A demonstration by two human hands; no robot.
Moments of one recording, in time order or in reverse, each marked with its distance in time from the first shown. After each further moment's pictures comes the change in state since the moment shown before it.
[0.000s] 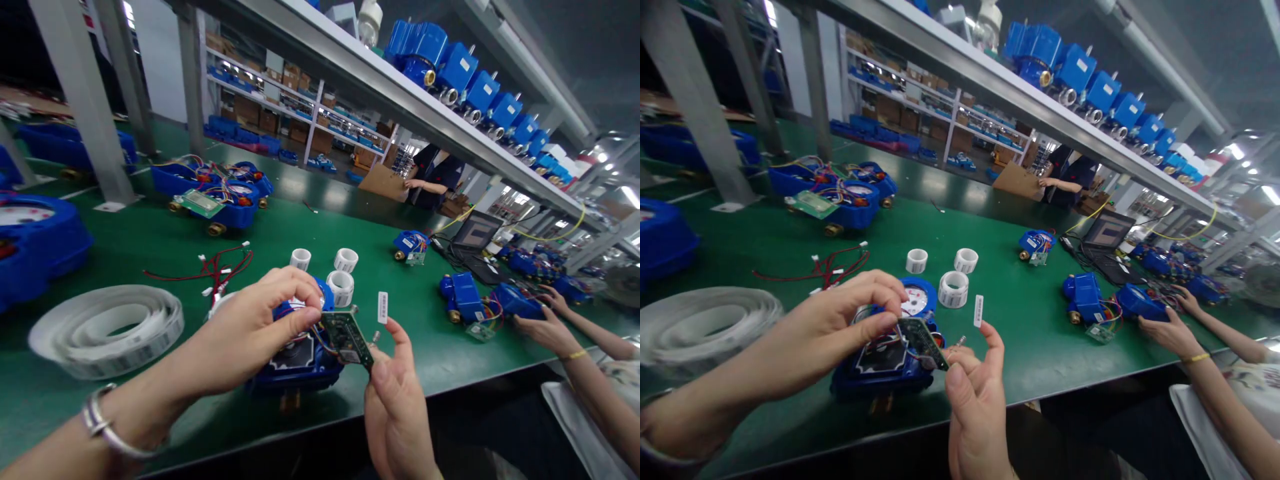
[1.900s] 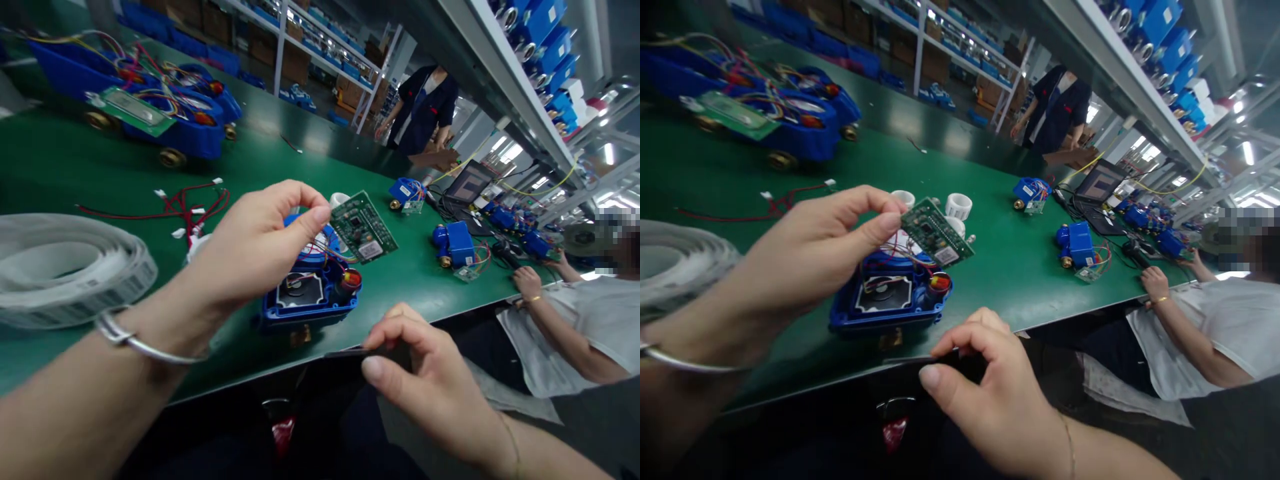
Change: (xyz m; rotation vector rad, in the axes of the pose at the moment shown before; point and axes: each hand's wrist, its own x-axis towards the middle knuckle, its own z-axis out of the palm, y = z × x) left_hand 0.023 -0.010 0.026 -0.093 0.288 -0.032; right_hand -0.031 -0.053 -0.004 -0.946 -0.127 0.122
